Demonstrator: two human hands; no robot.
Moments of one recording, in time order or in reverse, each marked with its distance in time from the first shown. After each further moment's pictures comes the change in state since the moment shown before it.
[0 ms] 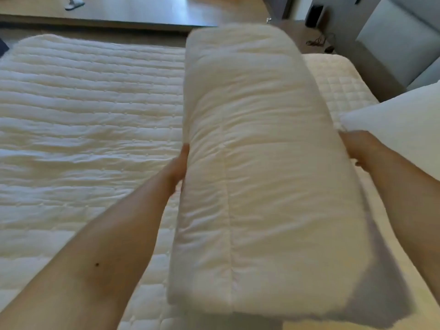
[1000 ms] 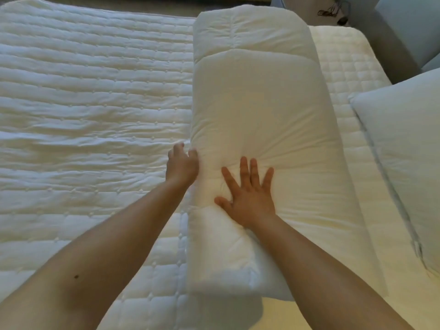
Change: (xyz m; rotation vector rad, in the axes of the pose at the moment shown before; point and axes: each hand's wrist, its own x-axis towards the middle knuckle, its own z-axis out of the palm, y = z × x) left_hand 0.000 -0.021 0.006 0.447 0.459 0.152; right_hand -0.185 -0.039 0.218 -0.780 -0.109 -0.697
